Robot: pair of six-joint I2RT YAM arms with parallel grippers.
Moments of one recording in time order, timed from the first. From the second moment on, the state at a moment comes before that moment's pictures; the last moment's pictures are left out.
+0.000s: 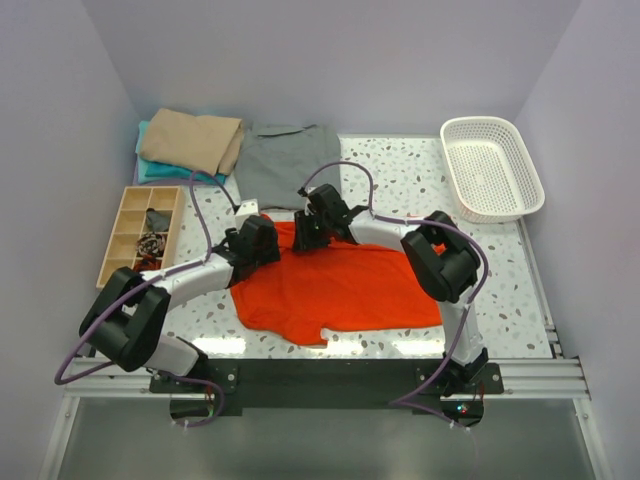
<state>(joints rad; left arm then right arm) -0.54 1.44 0.67 -0.07 -0.43 -0.59 0.72 2.08 1.39 -0.15 -0.23 0.49</state>
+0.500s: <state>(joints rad) -0.54 1.46 0.67 -0.07 -0.43 -0.59 0.74 2.08 1.39 -0.19 -0.17 0.43</state>
